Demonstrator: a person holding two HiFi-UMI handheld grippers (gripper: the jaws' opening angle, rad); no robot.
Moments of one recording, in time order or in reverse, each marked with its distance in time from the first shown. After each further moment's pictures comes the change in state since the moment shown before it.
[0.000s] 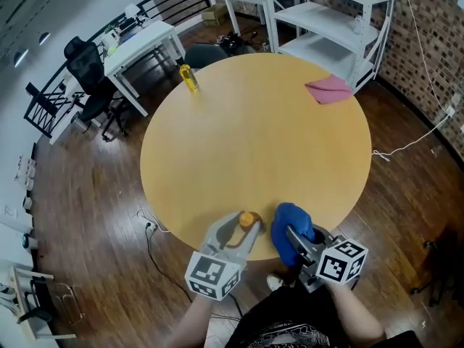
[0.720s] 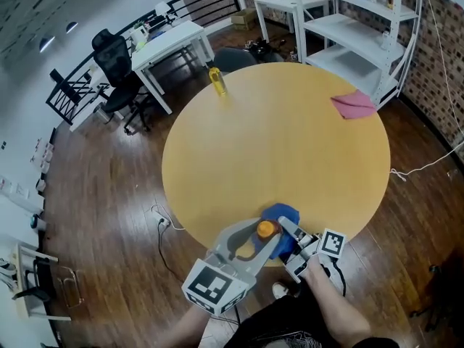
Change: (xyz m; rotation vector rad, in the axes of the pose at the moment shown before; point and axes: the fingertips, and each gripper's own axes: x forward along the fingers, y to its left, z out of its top) left arm -0.027 -0.031 0.066 0.074 -0.057 -0.063; right arm 0.092 -0.009 -0.024 0.890 -0.087 0.418
